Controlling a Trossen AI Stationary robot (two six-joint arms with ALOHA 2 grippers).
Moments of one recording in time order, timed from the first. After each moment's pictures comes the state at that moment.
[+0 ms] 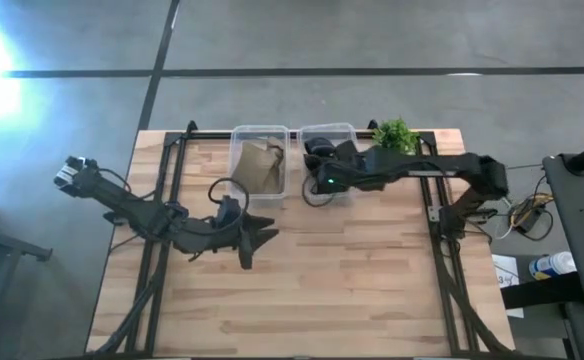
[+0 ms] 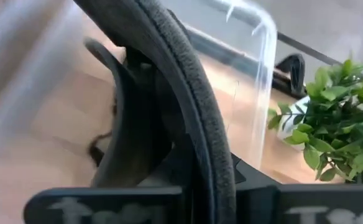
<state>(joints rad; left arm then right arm) -0.46 1.21 1.08 -0.11 -0.68 -0.77 -0.12 1.64 1.45 -1.10 0.66 0.91</state>
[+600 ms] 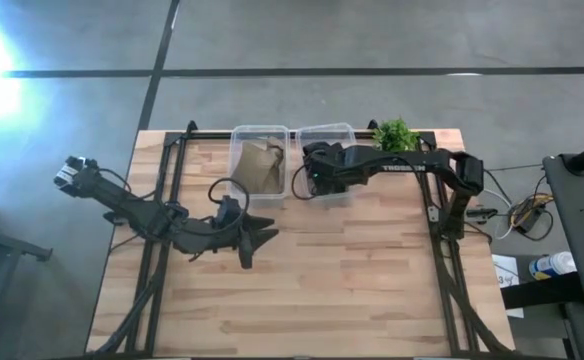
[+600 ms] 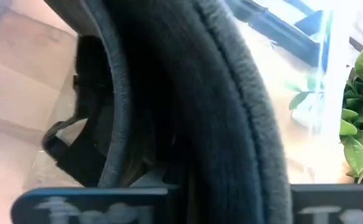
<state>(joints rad) -0.46 1.21 1.08 -0.11 -0.68 -0.79 -0.22 1.81 1.45 -1.08 0.53 0.86</state>
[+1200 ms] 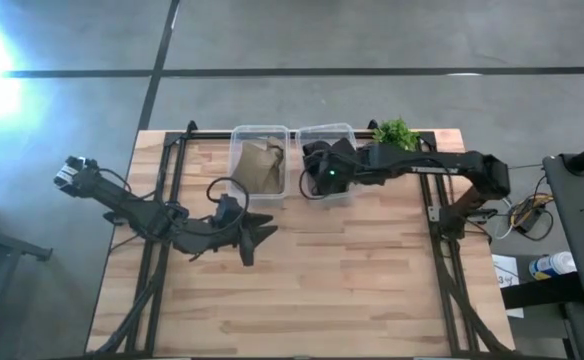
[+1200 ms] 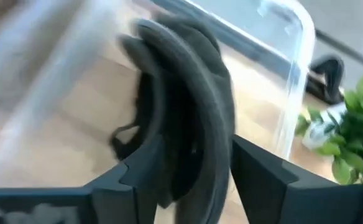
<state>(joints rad) -0.46 1.21 1.08 -0.12 -0.73 -0.78 -0.15 1.62 1.45 -1.02 0.52 0.77</state>
